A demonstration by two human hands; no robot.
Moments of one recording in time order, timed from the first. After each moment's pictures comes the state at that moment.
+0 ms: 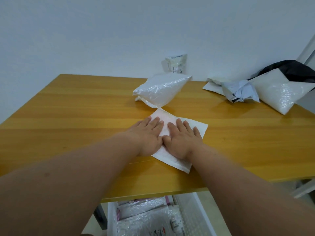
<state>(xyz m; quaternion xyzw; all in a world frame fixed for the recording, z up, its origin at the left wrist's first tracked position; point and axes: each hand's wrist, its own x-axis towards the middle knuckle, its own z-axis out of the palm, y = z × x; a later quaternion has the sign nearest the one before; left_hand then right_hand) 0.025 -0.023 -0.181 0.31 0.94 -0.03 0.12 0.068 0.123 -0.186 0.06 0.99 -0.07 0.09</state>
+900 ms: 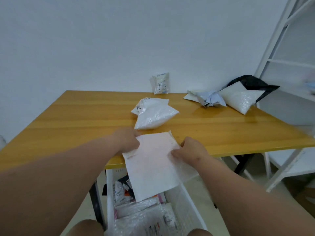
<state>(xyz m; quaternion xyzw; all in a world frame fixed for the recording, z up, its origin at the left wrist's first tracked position) 0.141 -0.071 -0.128 0.16 0.95 0.22 0.15 0.209 0.134 -0.153 0.22 0.95 -0.23 0.04</state>
